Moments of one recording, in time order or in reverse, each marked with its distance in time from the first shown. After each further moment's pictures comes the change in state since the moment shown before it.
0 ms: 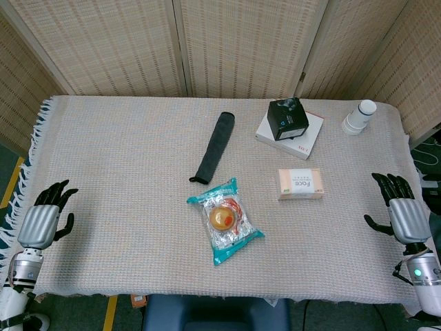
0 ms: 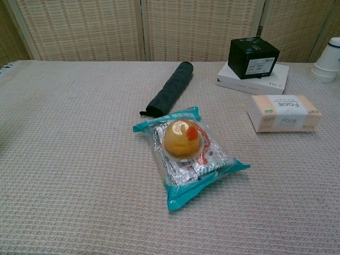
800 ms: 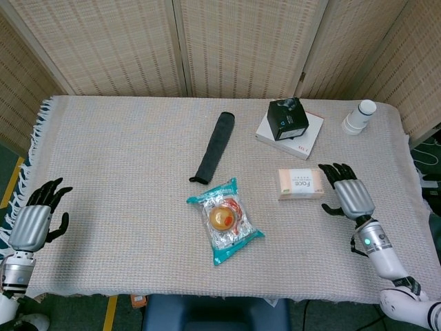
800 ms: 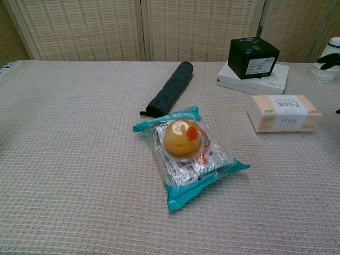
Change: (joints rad) left arm 0.024 0.065 0.001 -0.067 0.039 0.054 -0.069; right arm 0.232 -0.065 0.078 -0.091 0.122 -0.354 -0.272
